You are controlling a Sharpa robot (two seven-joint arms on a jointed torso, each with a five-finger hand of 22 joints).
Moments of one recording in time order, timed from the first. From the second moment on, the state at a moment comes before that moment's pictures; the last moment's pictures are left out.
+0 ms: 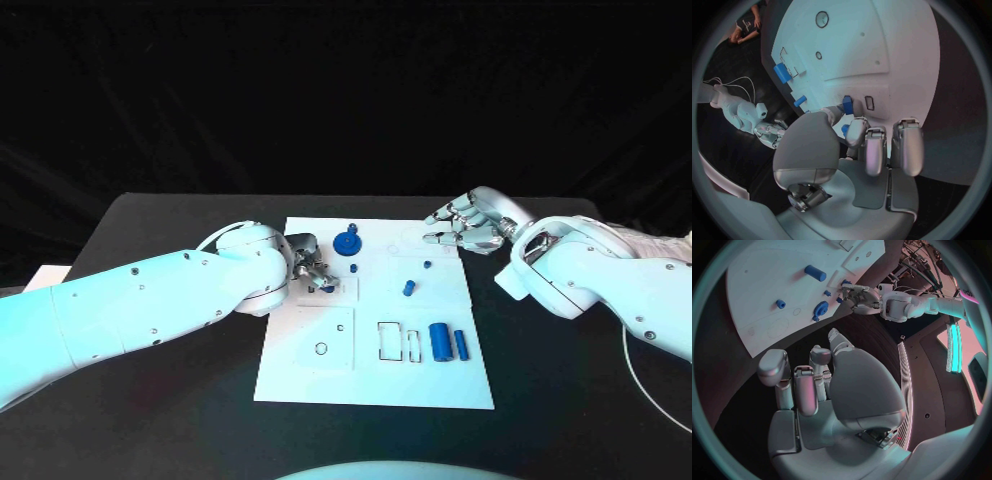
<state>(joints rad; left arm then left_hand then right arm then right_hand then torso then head) 1.19 -0.65 -0.02 1.47 -1.24 0.00 -0.64 1.21 -0.18 0.58 0.22 0.06 0.94 0.03 0.66 0.72 1.37 -0.04 1.28 1.20 1.47 -0.09 1.57 1.31 0.05 1.47 0.02 1.47 1.31 1.08 -0.94 0.15 1.61 -1.12 -0.35 -0.13 1.39 -0.09 0.09 0.19 0.17 1.02 0.13 0.07 0.07 1.30 0.05 0.91 1.06 1.46 -0.02 1.48 1.31 0.10 1.26 0.08 1.25 1.00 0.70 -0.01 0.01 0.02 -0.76</state>
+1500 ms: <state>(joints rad) 1.20 -0.62 -0.01 1.42 -1.24 0.02 -0.65 1.03 -0.12 0.17 0.29 0.06 0.99 0.00 0.68 0.78 1.39 -0.06 1.31 1.23 1.47 -0.11 1.57 1.31 0.05 1.47 0.01 1.47 1.31 1.07 -0.94 0.15 1.61 -1.10 -0.35 -0.12 1.36 -0.08 0.06 0.23 0.18 1.02 0.13 0.07 0.07 1.29 0.05 0.89 1.04 1.46 -0.02 1.45 1.31 0.10 1.25 0.08 1.22 0.96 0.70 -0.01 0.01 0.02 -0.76</state>
